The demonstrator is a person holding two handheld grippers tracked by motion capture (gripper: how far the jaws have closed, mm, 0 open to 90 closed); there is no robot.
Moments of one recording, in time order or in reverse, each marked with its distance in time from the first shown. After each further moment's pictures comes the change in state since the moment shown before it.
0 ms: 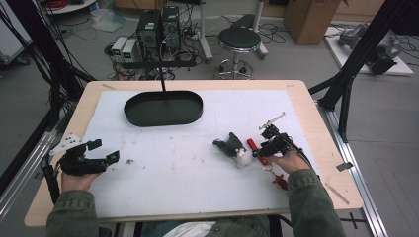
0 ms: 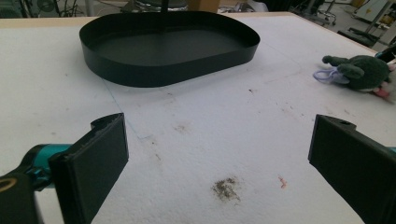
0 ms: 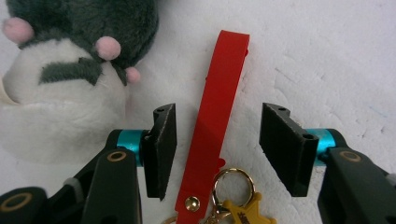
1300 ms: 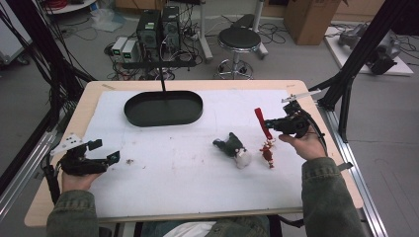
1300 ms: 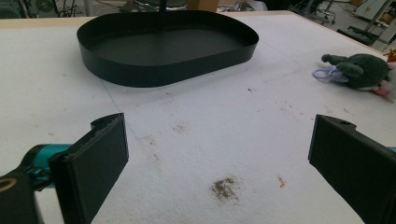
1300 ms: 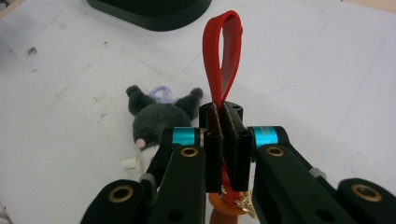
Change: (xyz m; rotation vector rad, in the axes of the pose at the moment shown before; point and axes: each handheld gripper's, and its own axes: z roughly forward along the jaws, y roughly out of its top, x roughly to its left) left arm -0.001 0.000 0.001 0.001 0.000 0.004; right arm -0.008 0.025 -0.097 -0.322 0.080 0.079
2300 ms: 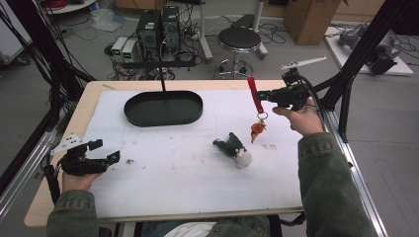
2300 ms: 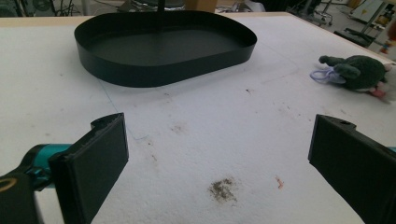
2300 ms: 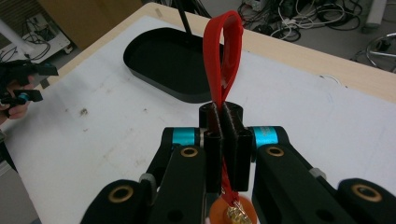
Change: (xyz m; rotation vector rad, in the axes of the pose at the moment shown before) left arm 0.000 0.000 0.001 -0.002 -0.010 -0.008; right arm 0.025 0.078 -0.030 -0.123 0.068 -0.009
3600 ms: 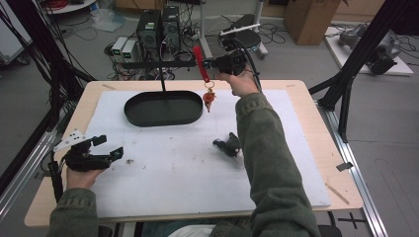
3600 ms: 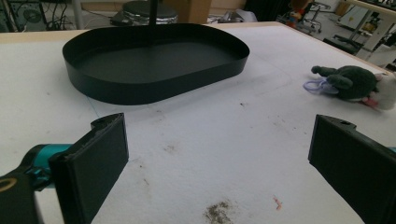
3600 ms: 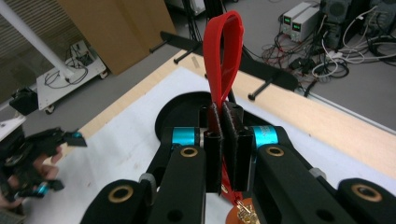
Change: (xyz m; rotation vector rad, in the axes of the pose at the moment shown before) left arm 0.001 0.007 0.011 -0.038 -0.033 0.014; right arm 0.036 0.106 0.122 -0.069 0.136 -0.004
